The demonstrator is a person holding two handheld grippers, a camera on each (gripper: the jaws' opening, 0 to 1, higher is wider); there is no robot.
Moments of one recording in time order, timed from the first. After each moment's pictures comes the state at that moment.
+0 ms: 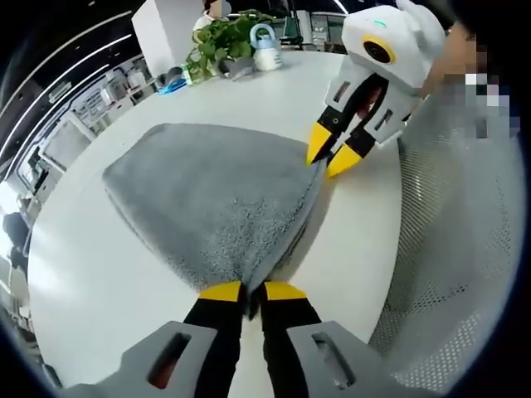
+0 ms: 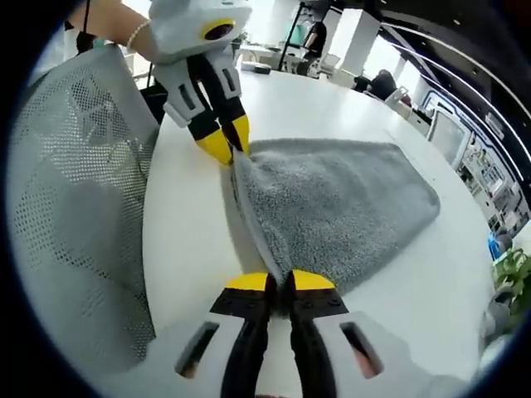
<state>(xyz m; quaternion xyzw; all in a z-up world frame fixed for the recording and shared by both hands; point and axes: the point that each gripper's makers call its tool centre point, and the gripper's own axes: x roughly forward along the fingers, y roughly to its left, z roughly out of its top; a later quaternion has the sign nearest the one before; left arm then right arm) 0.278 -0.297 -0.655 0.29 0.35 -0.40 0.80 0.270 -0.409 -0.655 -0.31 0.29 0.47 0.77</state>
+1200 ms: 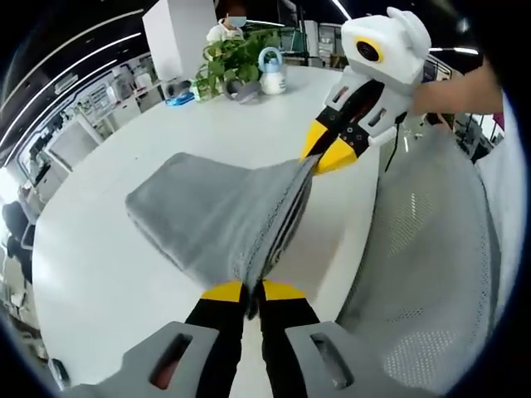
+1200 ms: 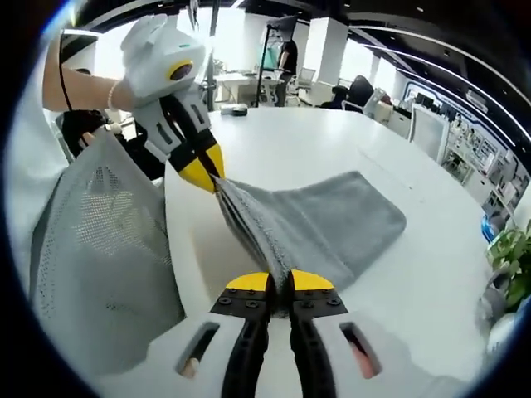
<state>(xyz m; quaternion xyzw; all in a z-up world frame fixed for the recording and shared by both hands) 0.263 -0.297 -0.568 0.25 0.35 -0.40 0.81 0.268 -0.412 -0.558 -0.22 0.28 0.46 0.81</state>
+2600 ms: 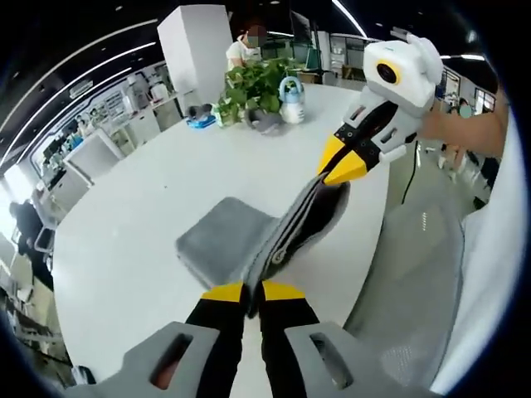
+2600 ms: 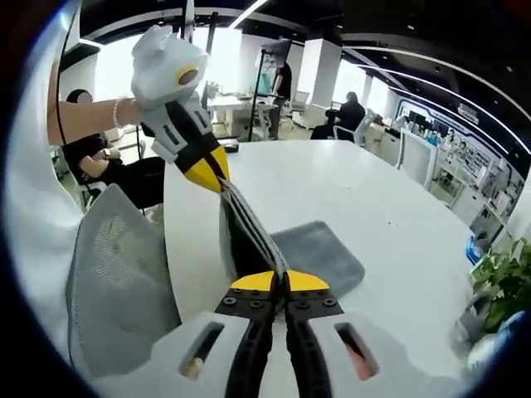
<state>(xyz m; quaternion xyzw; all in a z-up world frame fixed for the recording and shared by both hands) 0.301 -0.296 -0.479 0.24 0.32 -0.38 0.84 0.294 -0.412 -0.480 -0.21 0.23 0.45 0.83</state>
